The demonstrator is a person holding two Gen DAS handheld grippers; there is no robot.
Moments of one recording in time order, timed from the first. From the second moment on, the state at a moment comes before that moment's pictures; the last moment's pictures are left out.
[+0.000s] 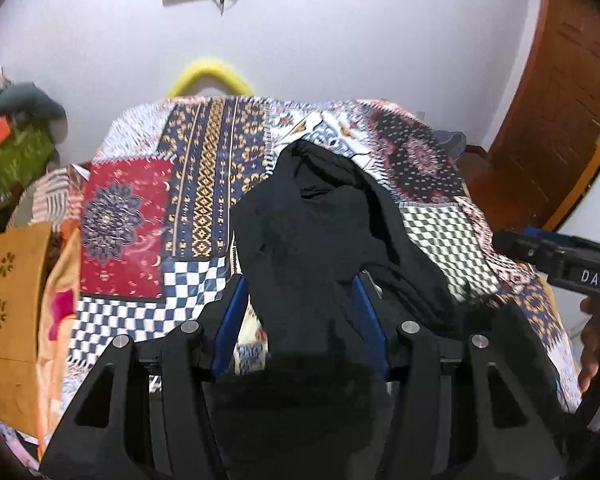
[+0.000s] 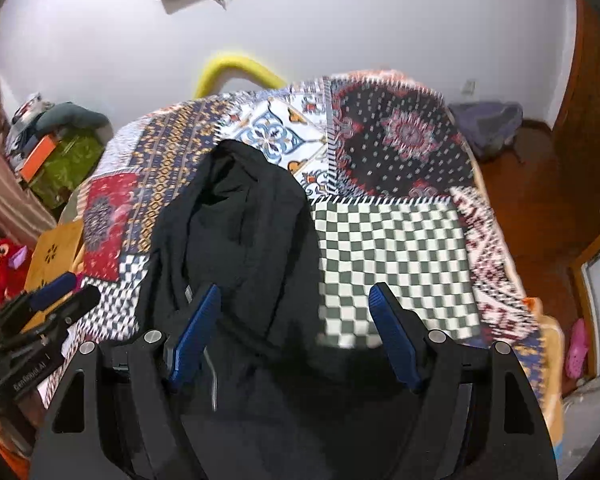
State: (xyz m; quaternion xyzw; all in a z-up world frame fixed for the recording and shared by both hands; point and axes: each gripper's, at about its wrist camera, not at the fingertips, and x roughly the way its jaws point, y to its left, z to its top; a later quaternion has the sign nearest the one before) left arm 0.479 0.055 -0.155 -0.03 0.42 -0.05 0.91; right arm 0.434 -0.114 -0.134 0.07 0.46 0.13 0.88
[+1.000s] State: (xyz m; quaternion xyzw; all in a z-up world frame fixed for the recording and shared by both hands) left arm 0.522 0.053 -0.197 -0.04 0.47 -0.05 0.88; right arm 0.431 -0.095 -0.147 0.06 0.47 0.15 0.87
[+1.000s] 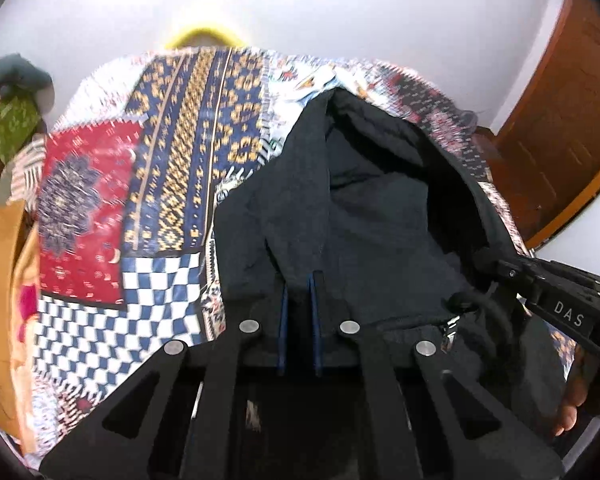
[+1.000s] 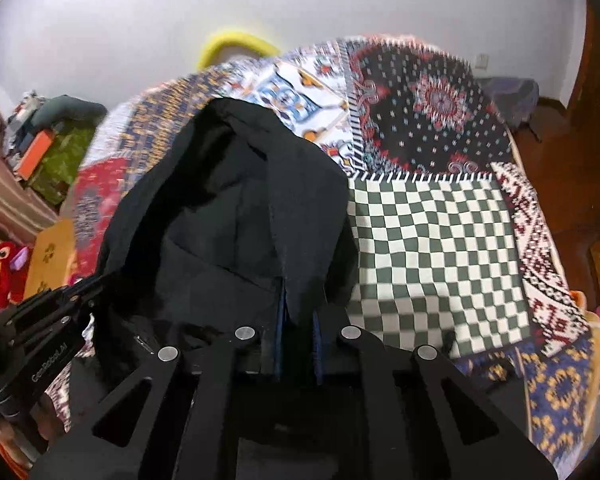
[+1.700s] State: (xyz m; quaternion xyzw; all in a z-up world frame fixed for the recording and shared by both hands) left arm 0.343 0.011 -0.178 0.06 0.46 -0.08 0.88; right arm 0.287 -0.119 -0.150 0.01 0.48 0.19 0.86
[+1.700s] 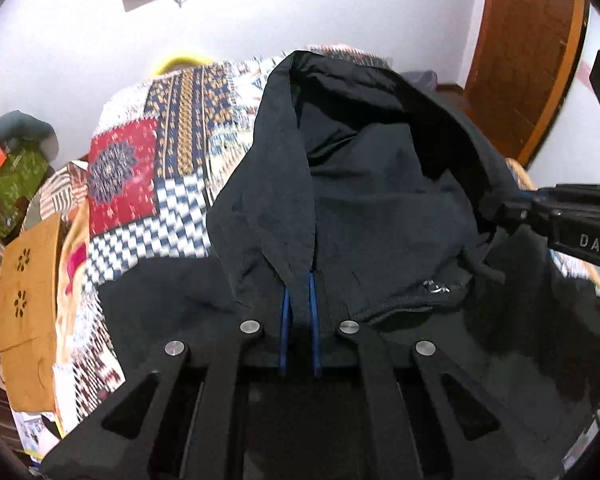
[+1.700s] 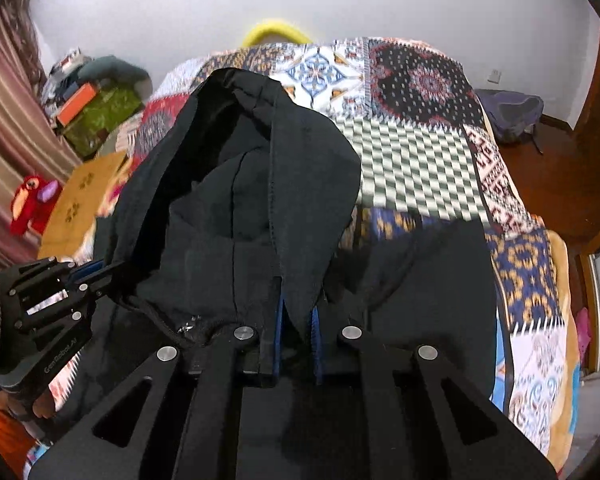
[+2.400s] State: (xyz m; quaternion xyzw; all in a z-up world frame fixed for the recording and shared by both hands) left arm 0.325 0.011 -0.183 0.05 0.48 -0.11 0.87; right arm 0.284 -0.125 -0.122 0.00 0.46 0.18 0.87
